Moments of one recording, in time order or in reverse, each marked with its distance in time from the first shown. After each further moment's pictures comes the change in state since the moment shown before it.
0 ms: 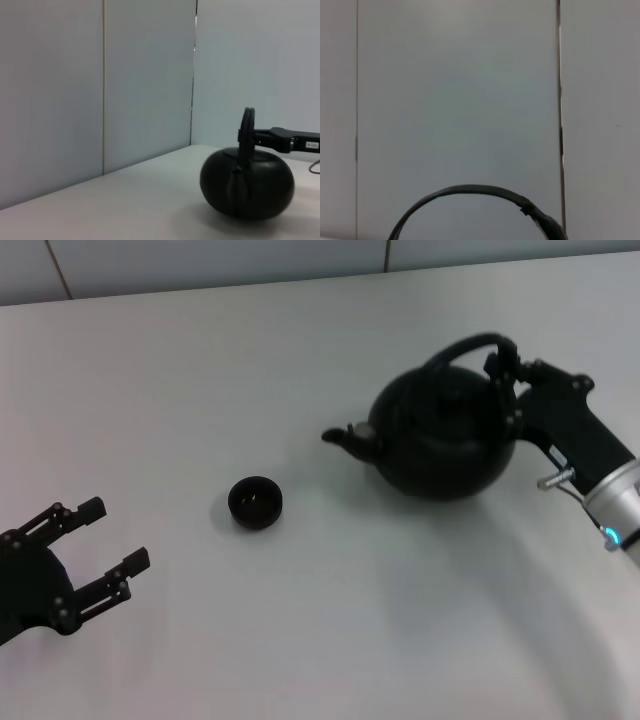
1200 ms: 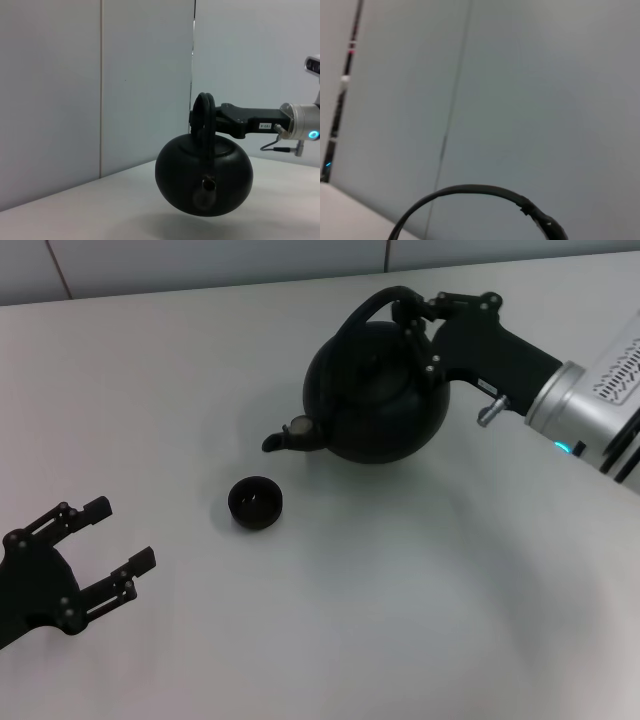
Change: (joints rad) left arm -0.003 -0.006 0.000 -0.006 -0.001 0.001 0.005; right arm 0.193 -0.004 -0.005 -0.198 -0.260 0.103 0.080
